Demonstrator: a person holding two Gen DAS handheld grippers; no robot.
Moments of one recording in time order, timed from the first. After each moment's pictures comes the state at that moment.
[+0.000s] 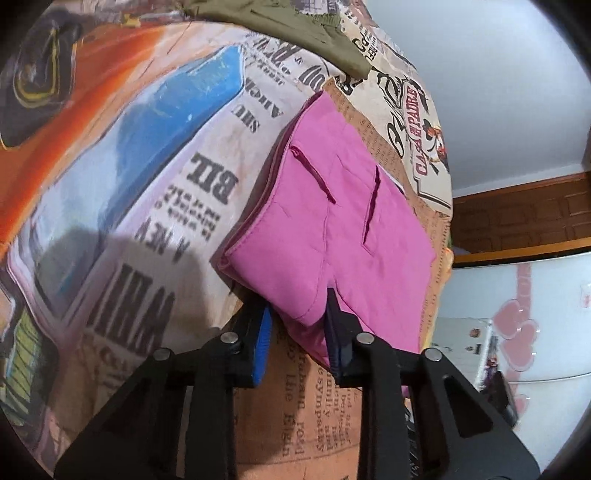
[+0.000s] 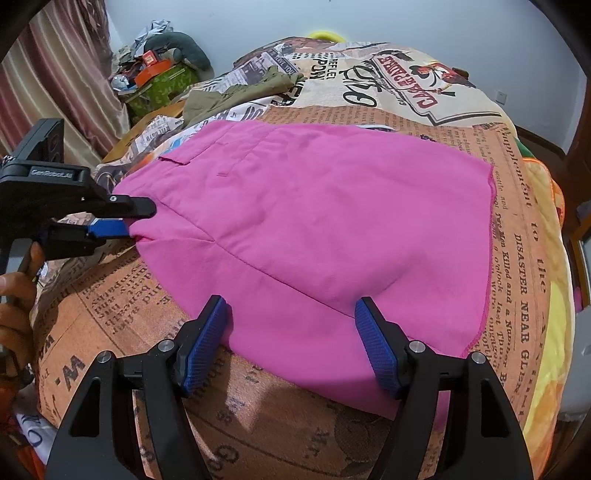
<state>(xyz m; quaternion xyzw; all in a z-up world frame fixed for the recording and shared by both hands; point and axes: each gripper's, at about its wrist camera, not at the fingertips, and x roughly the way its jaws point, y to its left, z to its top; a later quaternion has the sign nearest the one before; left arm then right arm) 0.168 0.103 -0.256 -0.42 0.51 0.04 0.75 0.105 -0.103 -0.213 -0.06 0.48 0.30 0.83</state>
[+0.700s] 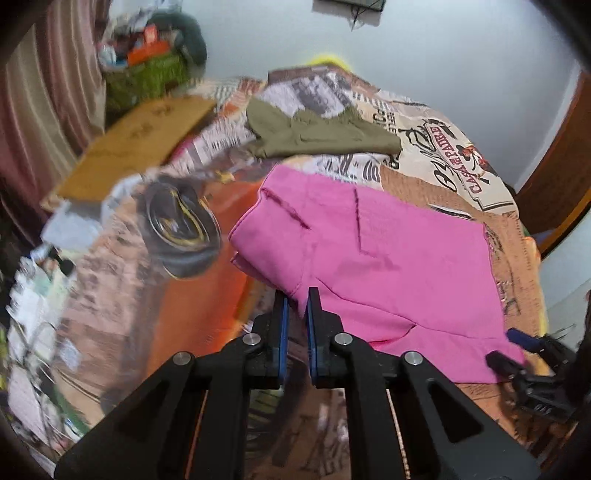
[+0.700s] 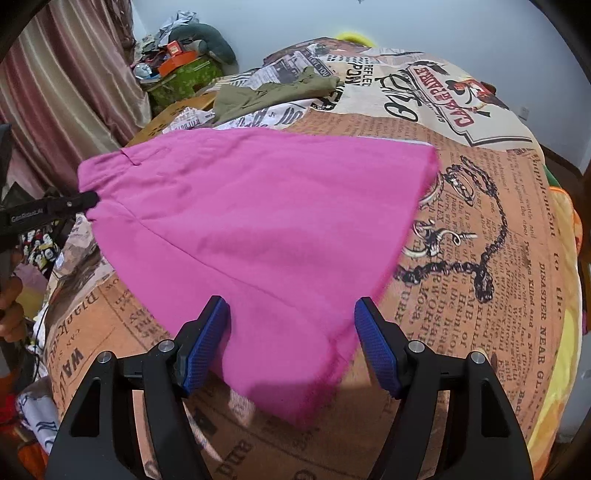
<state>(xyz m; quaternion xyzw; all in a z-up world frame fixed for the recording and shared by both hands) 0.091 0.129 -0.190 -0.14 0.43 0.19 0.87 0.096 -0.071 -0.206 -0.08 0.47 0.33 0.81</state>
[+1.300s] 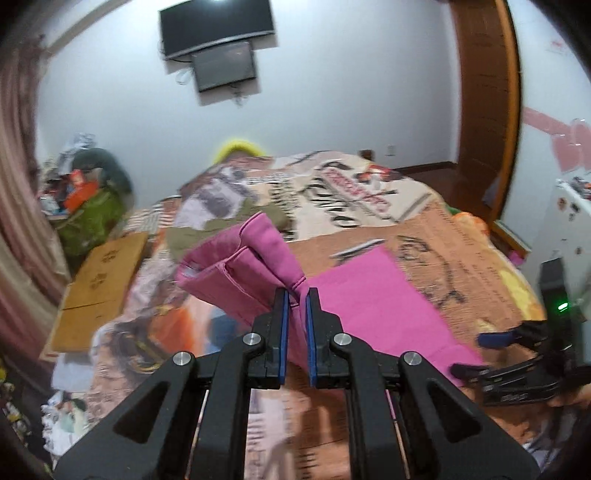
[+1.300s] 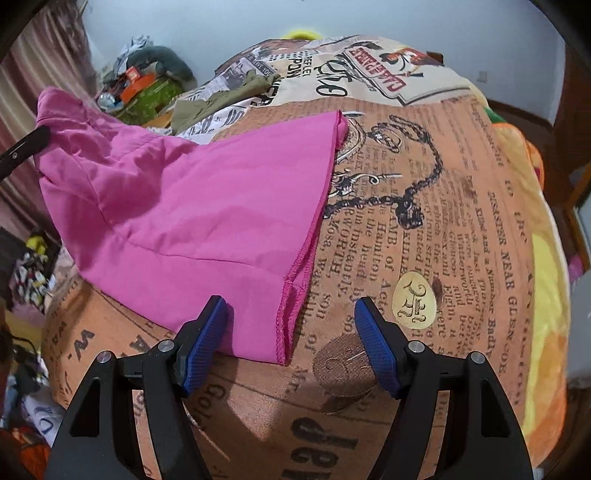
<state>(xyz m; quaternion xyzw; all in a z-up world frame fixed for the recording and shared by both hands) 0.121 0.009 -0.125 0.04 0.32 0.05 0.94 0.087 -0.129 -0.213 -0.01 0.49 0.27 0.83</state>
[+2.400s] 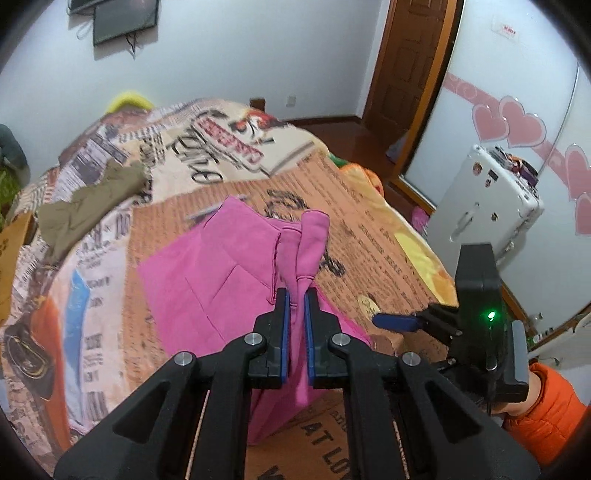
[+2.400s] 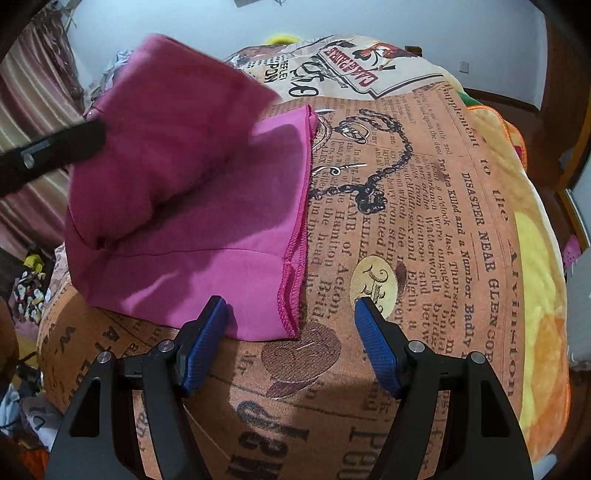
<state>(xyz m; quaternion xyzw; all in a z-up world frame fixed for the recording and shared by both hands) 0.170 -0.076 -0.161 -0.01 0.43 -0.14 0.89 0.088 -0.155 -0.219 0.01 0.49 0.25 0.84</state>
